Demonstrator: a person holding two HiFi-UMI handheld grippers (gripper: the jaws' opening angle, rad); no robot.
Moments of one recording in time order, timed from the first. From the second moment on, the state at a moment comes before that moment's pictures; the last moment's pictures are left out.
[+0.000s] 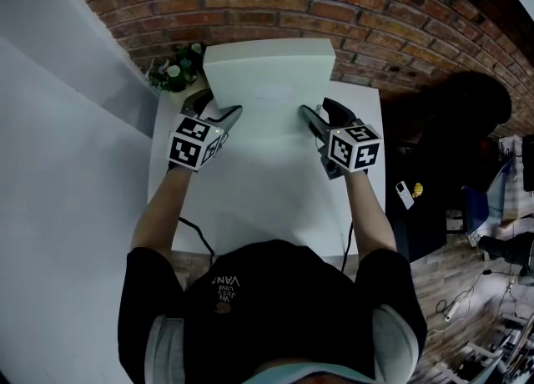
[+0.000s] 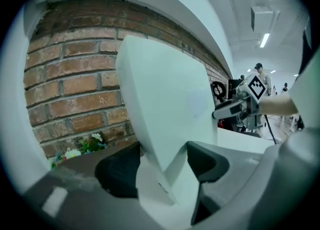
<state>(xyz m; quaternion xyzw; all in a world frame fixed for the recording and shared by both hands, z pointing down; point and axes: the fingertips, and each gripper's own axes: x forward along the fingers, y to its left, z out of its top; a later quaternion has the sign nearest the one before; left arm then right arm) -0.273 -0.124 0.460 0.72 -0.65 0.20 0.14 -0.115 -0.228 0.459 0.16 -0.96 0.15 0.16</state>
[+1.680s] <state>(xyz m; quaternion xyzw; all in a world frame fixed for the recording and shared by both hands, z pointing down) -0.356 -0.200 0.464 0.69 -0.66 0.28 0.08 -0.190 -0.295 0.474 0.16 -0.97 0.17 0.12</state>
